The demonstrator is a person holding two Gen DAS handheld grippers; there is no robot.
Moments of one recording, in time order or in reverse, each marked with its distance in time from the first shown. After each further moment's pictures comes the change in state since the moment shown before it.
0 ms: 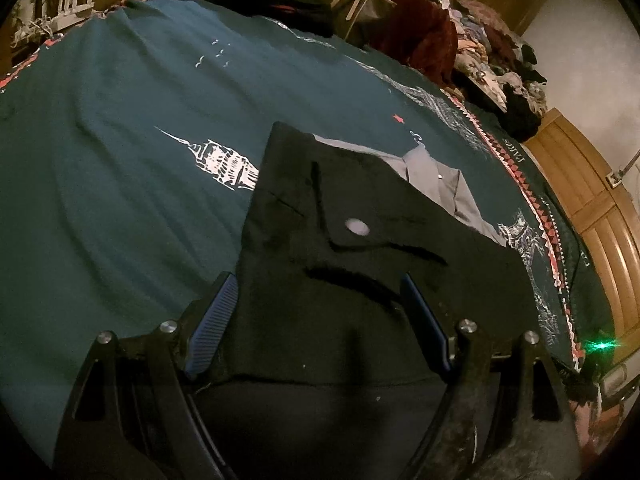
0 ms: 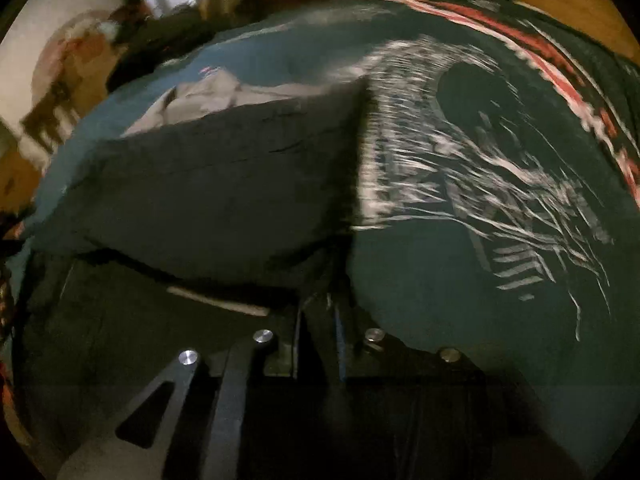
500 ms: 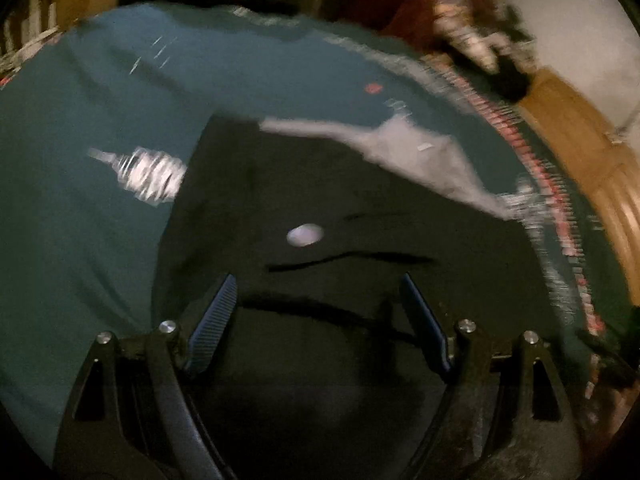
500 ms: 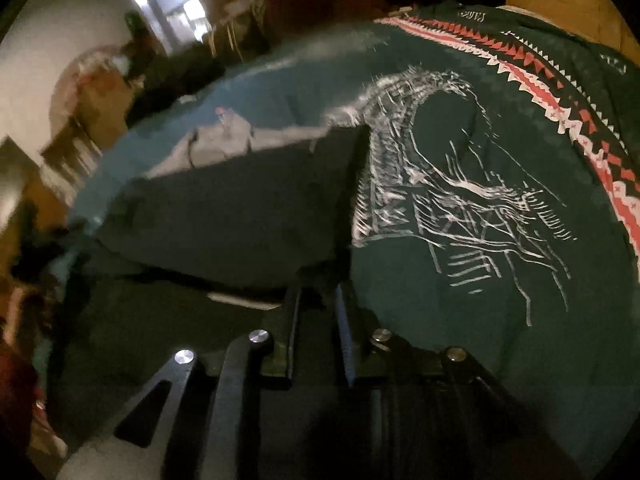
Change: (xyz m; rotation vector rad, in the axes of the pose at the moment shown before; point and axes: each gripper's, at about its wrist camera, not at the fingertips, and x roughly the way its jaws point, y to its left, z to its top) left arm 0.053 -0.036 0.008 0.101 0.090 0.046; right arm -0.058 0.000 0.003 0.025 -0.082 0.103
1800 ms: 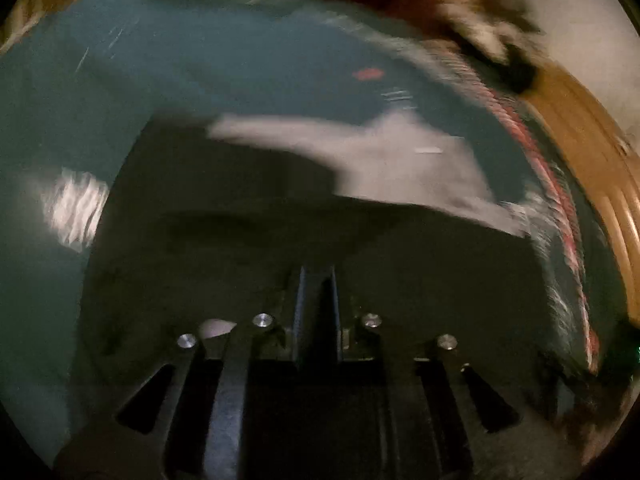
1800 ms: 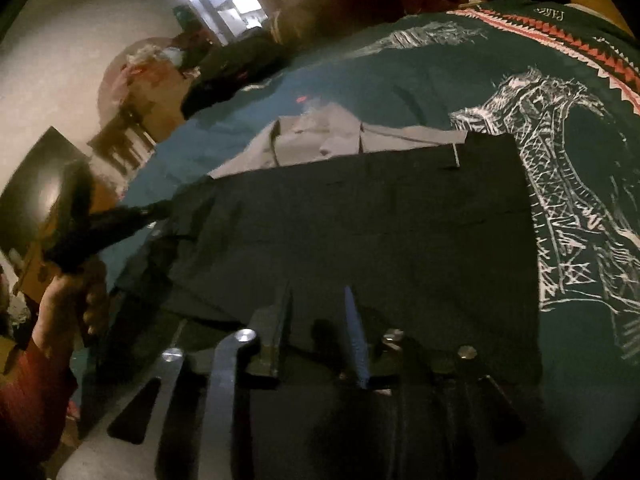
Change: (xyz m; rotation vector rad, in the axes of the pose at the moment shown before) left arm 0.066 -0.001 0.040 -0.084 0.089 -0.060; right arm 0.085 0.088 0.030 -0.062 0.040 0.190
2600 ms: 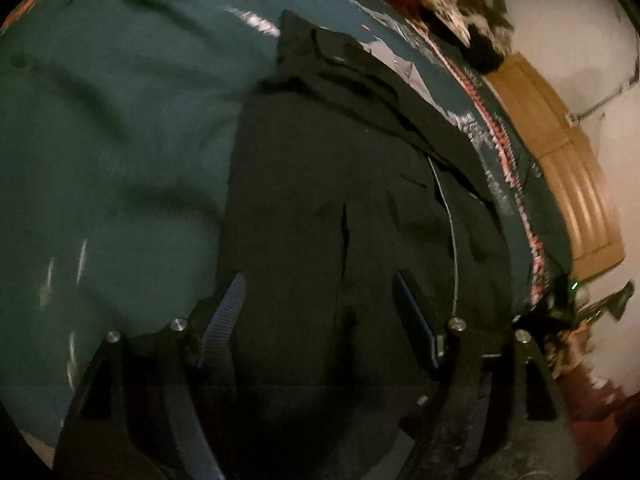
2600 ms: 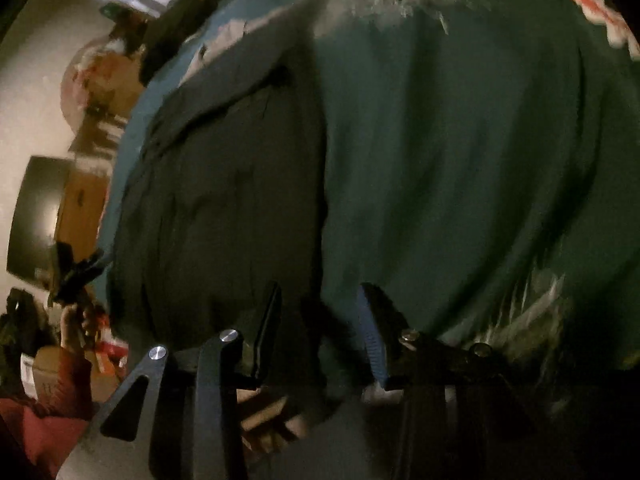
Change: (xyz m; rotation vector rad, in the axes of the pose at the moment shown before) left arm -0.207 0.088 -0.199 -0.013 0.095 -0.145; right arm -0.164 -0.090 -0.188 0.272 0.308 0.036
